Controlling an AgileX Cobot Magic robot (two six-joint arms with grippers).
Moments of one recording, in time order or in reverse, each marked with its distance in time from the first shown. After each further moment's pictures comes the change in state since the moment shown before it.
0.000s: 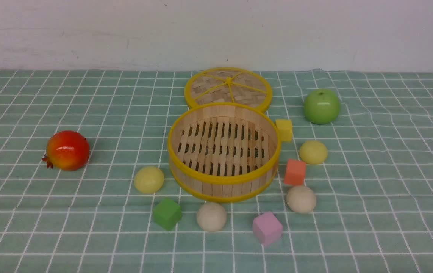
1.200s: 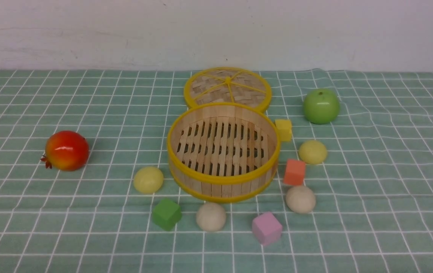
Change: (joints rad) right arm 0.000 0.000 0.000 0.000 0.000 0.000; left arm 0.000 0.000 -0.018 -0.578 -0.377 -0.356
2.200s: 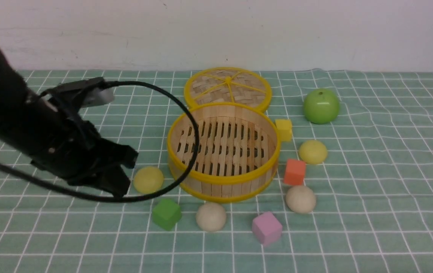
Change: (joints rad) right arm 0.000 0.000 0.000 0.000 0.000 0.000; left arm -0.114 1.549 -1.199 0.277 0.931 0.700
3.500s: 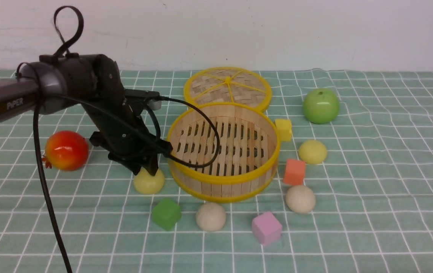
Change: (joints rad) right arm 0.000 0.000 0.000 0.000 0.000 0.000; left arm -0.022 0.554 -0.435 0.250 -0.068 -0.081
